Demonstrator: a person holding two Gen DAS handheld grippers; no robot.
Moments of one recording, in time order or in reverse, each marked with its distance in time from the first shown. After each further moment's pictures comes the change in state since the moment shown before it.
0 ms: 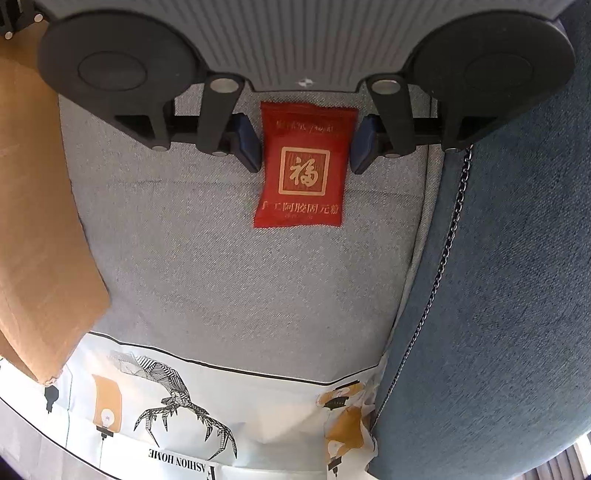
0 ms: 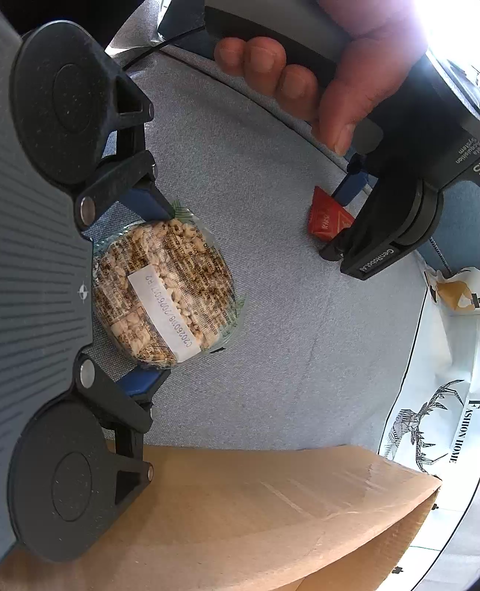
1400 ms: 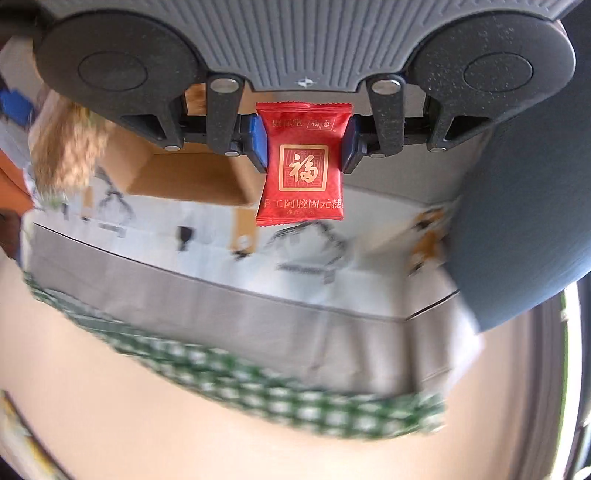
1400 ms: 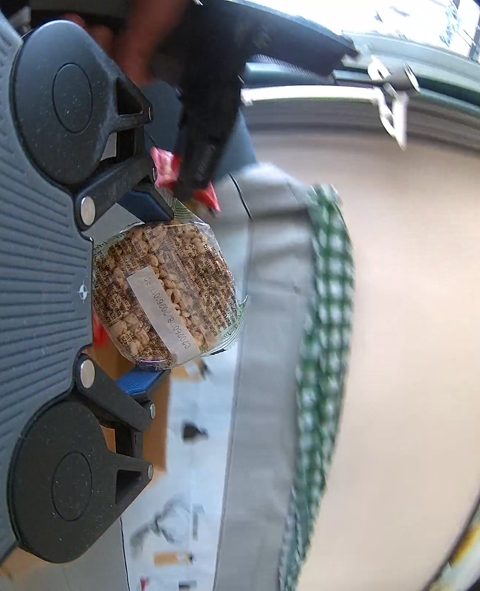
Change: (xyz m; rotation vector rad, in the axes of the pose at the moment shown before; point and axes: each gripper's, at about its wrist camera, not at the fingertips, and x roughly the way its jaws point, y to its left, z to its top) left arm -0.178 -0.086 -0.027 -0.065 -0.564 -0.257; right arm -0.193 -0.095 -0.031 0.052 -0.790 -0.215
